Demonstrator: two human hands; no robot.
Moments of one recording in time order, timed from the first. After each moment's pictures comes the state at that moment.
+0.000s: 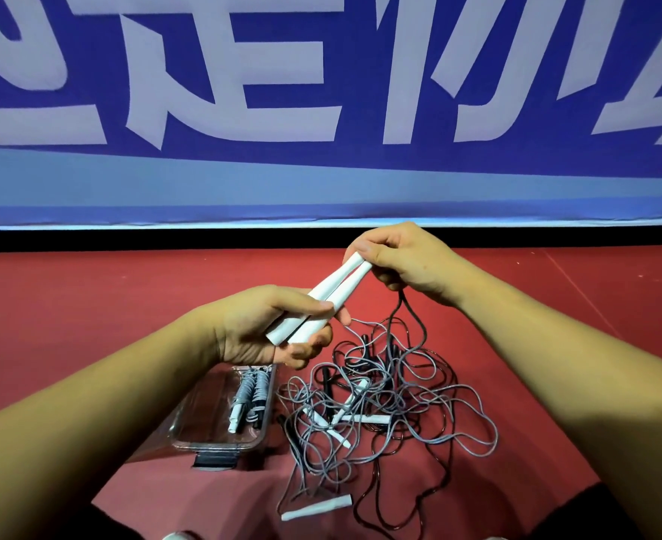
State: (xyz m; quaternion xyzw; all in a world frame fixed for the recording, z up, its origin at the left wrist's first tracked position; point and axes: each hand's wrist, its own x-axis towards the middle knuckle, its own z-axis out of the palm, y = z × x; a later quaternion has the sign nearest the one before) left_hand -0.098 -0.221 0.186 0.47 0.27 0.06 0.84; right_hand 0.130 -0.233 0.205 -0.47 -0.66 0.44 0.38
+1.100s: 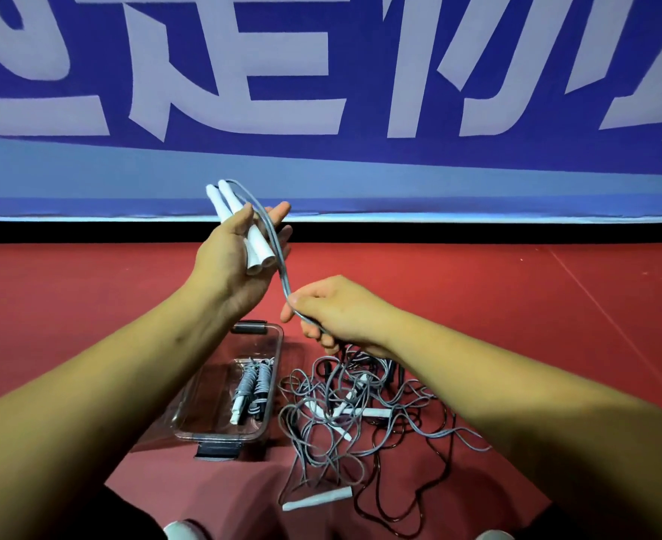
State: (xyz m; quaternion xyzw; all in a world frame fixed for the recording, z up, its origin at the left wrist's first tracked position) left_hand -0.093 -0.186 0.199 0.30 0.36 0.54 0.70; right_hand 0.041 -0.258 0.175 -0.53 -0.58 0.55 0.28
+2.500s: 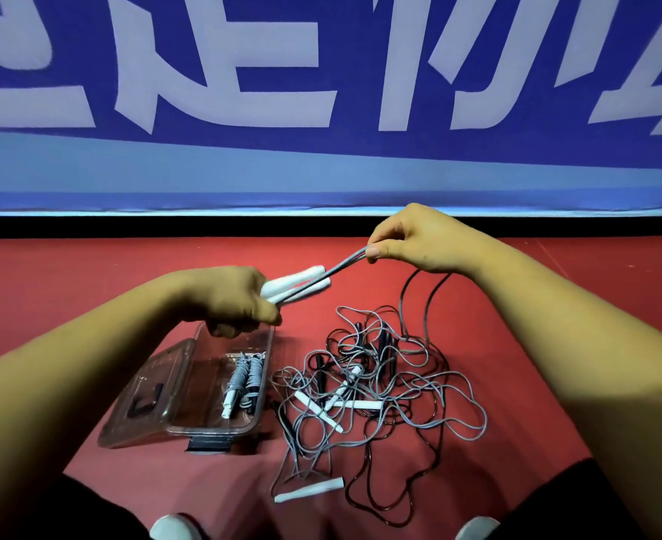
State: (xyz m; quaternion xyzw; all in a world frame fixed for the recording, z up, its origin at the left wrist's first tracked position) left_hand -0.120 -0.196 0.188 0.73 0.51 -0.06 0.46; right_hand 0.160 -0.230 0.218 -0.56 -0.78 0.21 0.18
